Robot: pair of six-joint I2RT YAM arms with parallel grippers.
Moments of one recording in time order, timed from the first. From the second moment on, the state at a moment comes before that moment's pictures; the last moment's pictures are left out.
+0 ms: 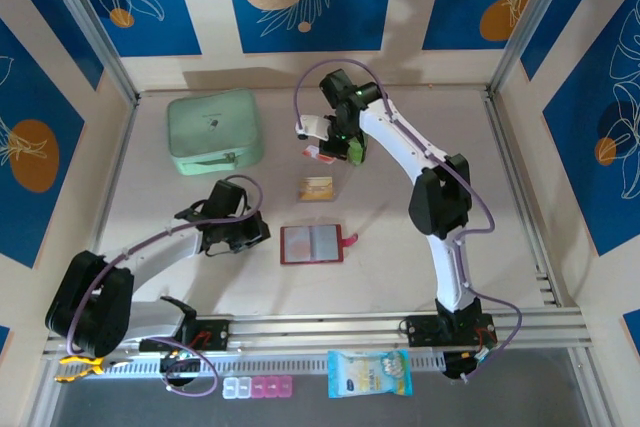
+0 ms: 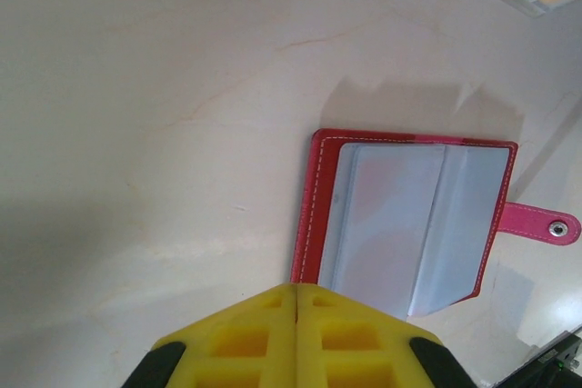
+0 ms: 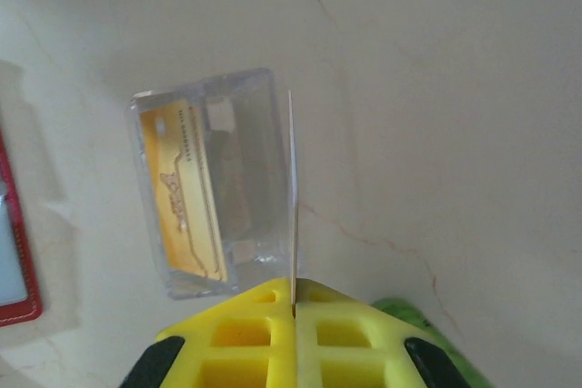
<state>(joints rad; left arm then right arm) -0.45 1.27 0.59 -0.36 0.37 -0.81 0.52 2.17 2.13 -1.18 -0.21 -0.90</state>
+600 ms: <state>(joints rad) -0.40 1.27 0.57 -0.36 0.41 -0.80 0.53 2.28 2.19 -1.26 -0.24 -0.94</state>
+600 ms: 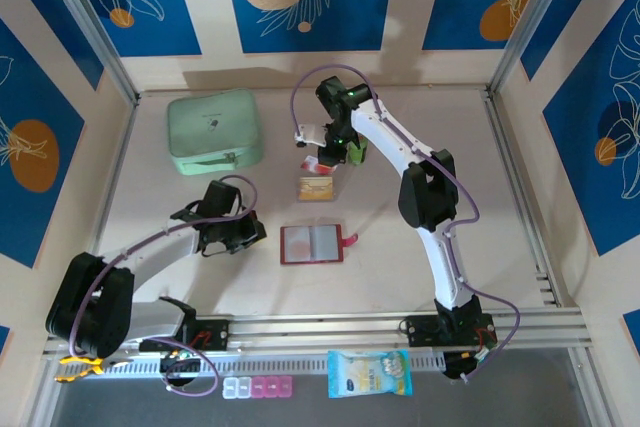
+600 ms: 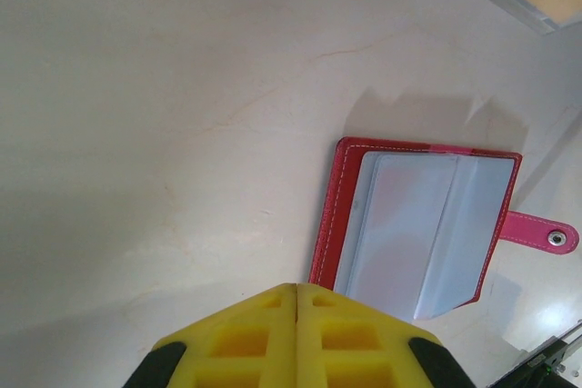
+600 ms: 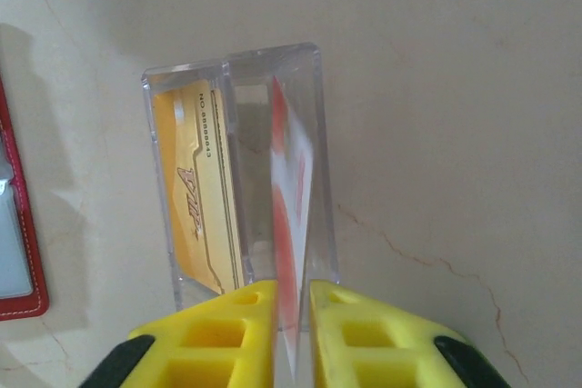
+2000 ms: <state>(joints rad) -0.53 1.42 0.60 -0.25 0.48 -0.82 0.66 1.64 1.27 -0.65 -0.27 0.18</state>
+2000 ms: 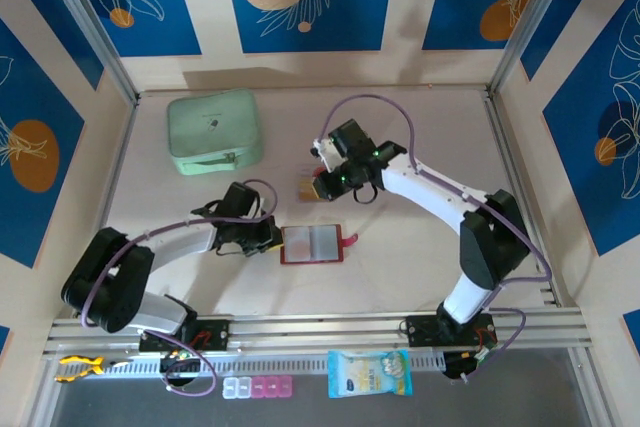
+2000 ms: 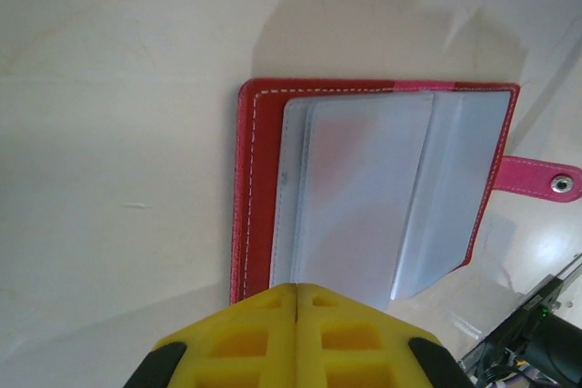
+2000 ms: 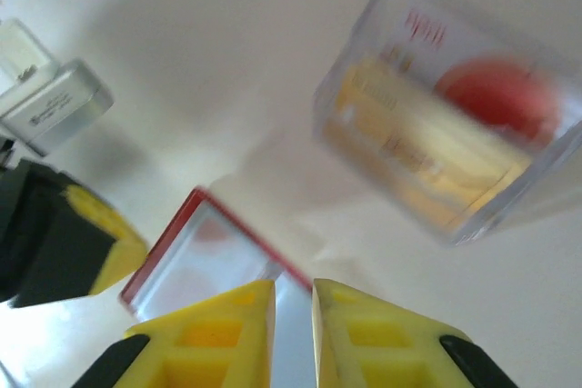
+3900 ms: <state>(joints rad) -0.57 1.47 0.62 -0.28 0.40 -0.81 0.77 1.85 1.03 -0.33 -0.57 0.78</state>
